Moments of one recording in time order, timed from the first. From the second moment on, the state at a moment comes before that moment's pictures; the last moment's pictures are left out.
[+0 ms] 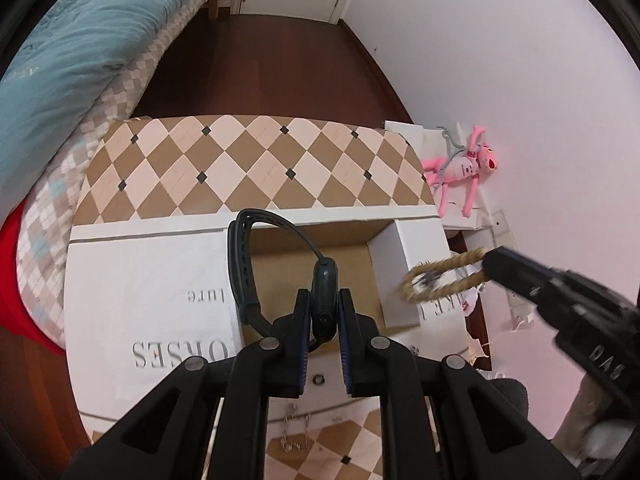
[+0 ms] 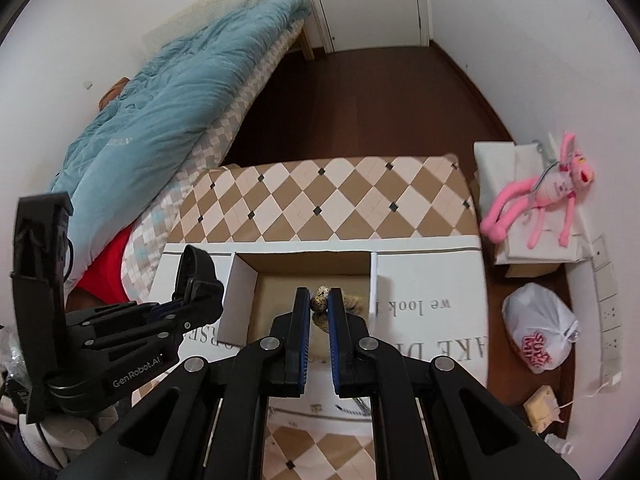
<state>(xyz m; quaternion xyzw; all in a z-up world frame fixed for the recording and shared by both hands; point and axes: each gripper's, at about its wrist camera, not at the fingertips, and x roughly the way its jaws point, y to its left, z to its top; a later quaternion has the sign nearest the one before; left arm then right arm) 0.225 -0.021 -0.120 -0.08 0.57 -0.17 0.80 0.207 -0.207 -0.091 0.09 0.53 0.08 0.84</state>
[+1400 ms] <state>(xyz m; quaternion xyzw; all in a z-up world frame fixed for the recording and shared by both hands) 0.176 -0.001 -0.162 0.01 0.53 -0.01 0.85 0.184 -0.196 -0.189 -0.01 0.56 -0.01 0.83</state>
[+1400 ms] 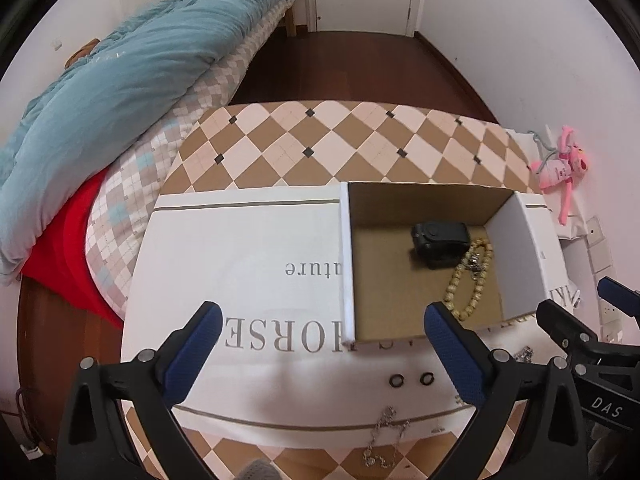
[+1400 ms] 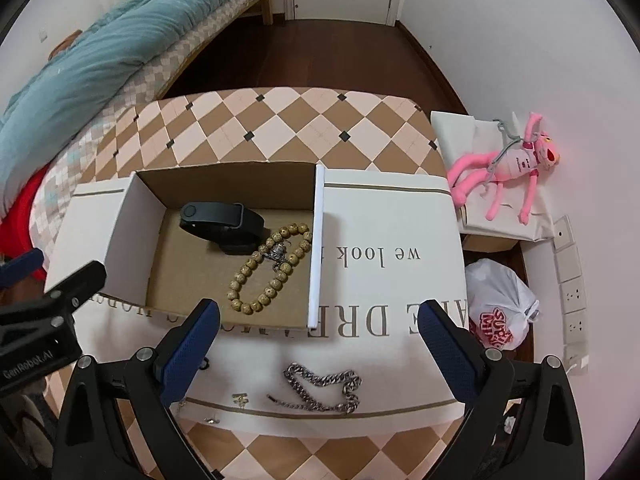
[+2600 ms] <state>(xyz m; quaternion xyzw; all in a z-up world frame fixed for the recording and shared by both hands) 0.094 -0.006 -0.075 0.00 0.47 0.02 0.88 0.090 -0.228 -0.072 0.05 0.49 -0.03 0.87</state>
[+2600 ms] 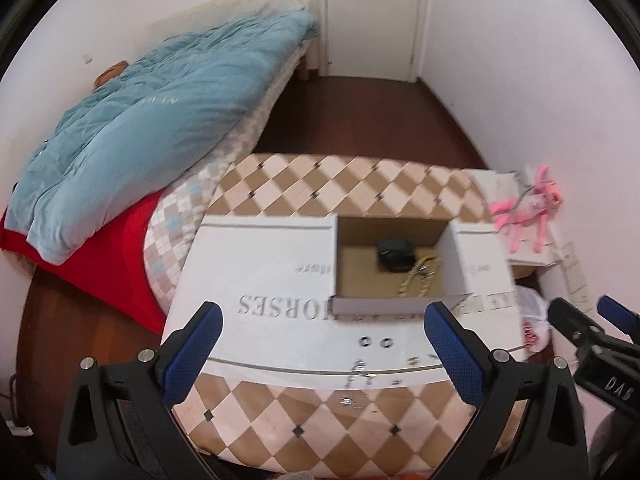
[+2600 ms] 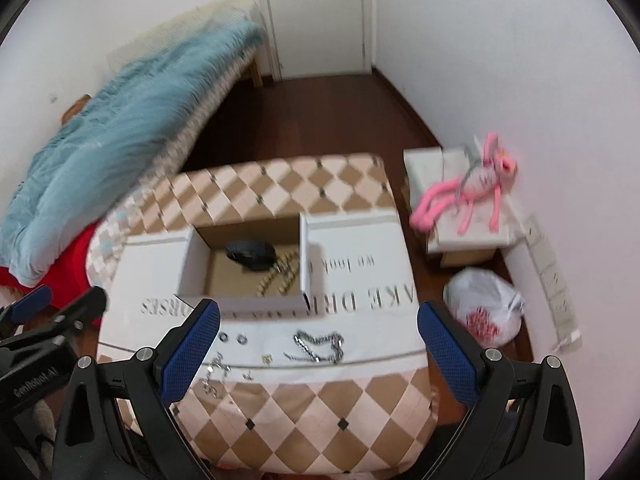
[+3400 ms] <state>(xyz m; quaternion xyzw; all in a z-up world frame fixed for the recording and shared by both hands) 0.097 -0.007 -0.246 0.01 0.61 -0.02 0.79 0.119 -0.254 -0.269 0.04 0.61 -0.06 0.79</state>
